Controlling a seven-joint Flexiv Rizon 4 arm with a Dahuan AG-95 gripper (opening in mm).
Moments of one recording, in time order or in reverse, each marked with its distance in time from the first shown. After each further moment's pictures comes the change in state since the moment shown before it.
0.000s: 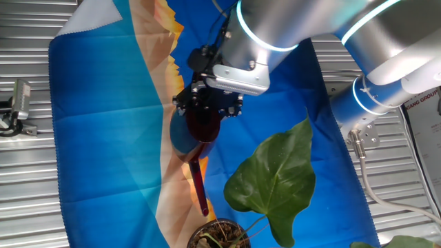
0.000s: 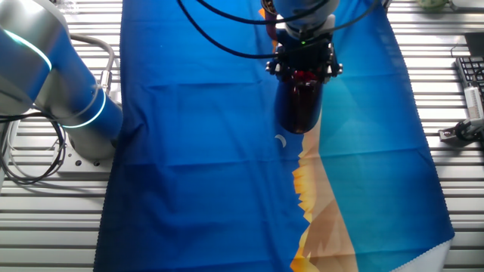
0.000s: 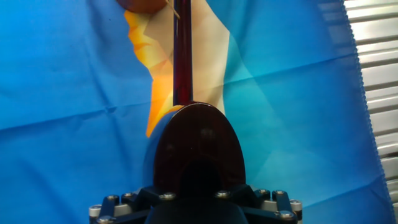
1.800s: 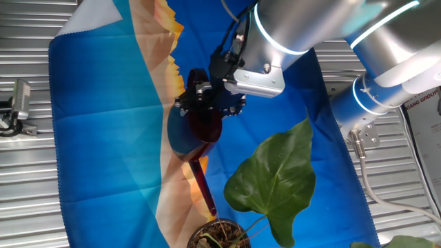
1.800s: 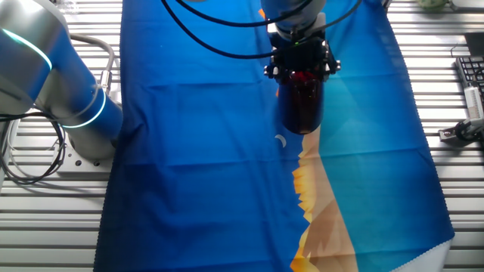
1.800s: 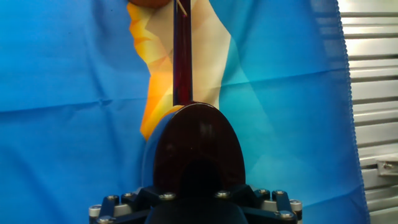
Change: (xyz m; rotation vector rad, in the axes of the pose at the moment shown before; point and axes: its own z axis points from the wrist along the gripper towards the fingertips) arm -0.001 -0.001 0.000 0.040 -0.010 -0.073
